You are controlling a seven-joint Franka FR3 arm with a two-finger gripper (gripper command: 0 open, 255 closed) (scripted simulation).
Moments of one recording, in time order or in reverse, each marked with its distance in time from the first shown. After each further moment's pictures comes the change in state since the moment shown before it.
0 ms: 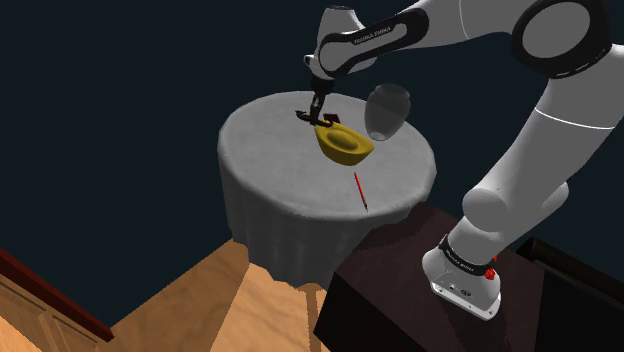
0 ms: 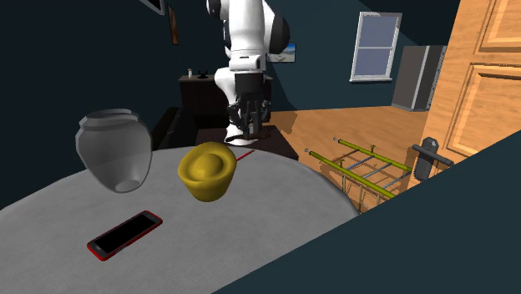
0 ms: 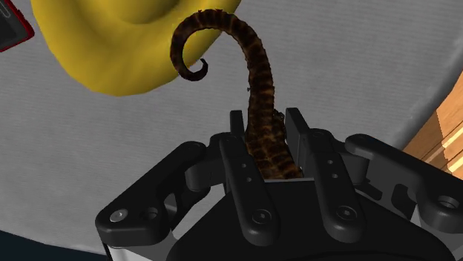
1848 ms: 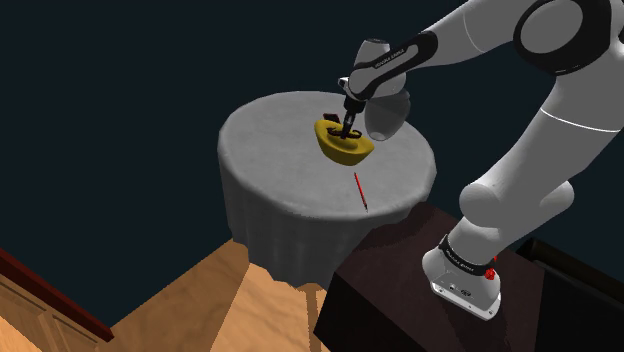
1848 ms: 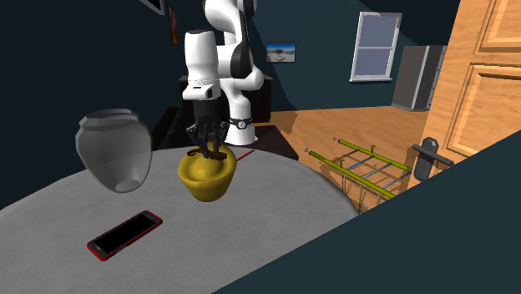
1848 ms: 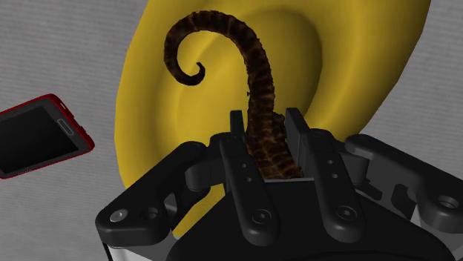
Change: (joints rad) arm -0.132 -0.037 -0.104 -0.253 0.063 0.217 -0.274
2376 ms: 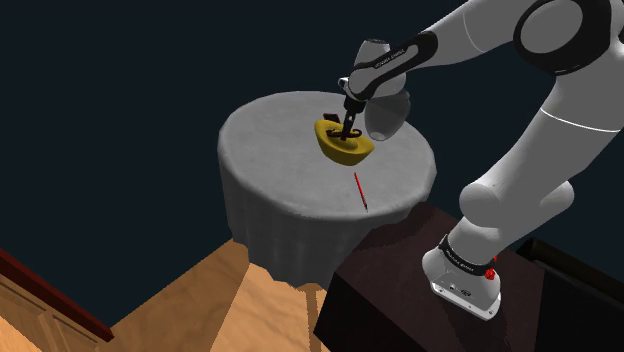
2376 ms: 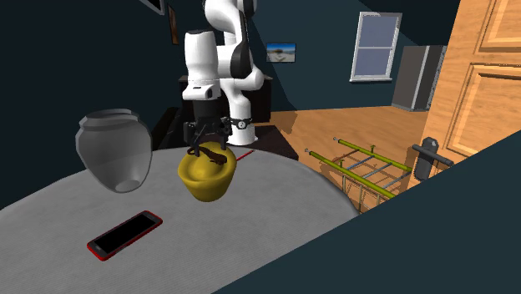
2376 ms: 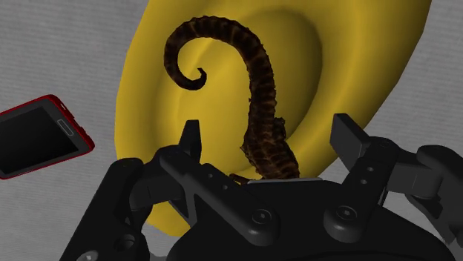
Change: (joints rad) arm 0.000 0.000 0.000 -0.001 0.000 0.001 0.000
